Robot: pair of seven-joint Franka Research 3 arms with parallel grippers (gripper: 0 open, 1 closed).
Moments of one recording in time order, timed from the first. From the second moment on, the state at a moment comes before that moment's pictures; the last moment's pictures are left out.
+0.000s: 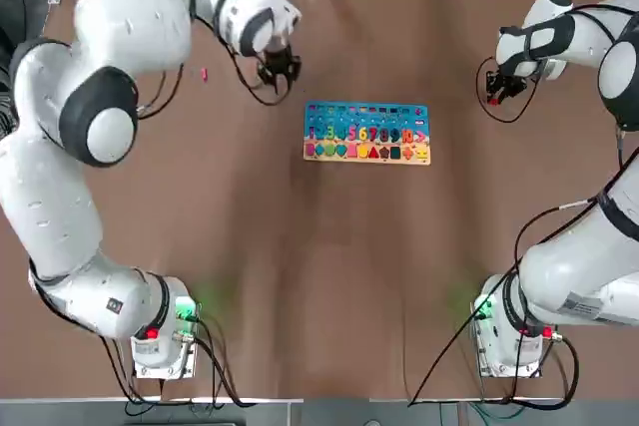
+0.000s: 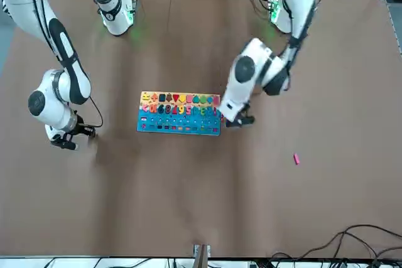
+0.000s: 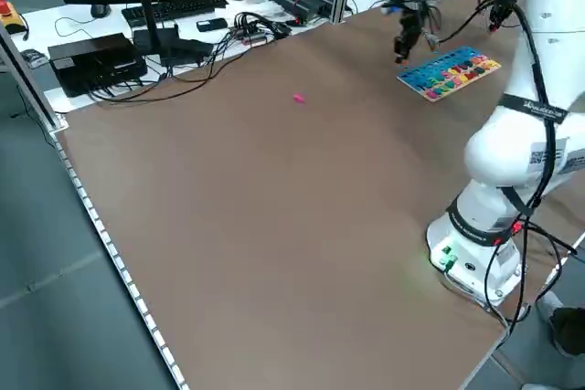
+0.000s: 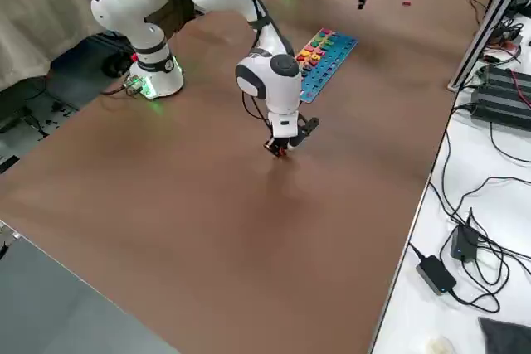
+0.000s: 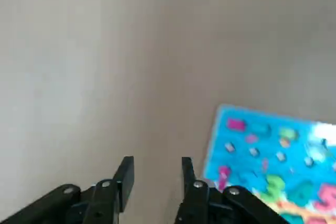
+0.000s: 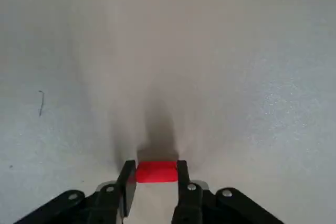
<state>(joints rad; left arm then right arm) -0.32 0.46 -0.26 -1.81 0.10 2.24 -0.77 -0.16 0.46 0.01 -2.14 0.00 2.56 0.05</state>
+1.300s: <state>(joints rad) 0.13 0.62 -0.26 -1.74 0.21 2.27 -0.43 -0.08 0.35 0.03 -2.13 0.00 2.49 0.06</state>
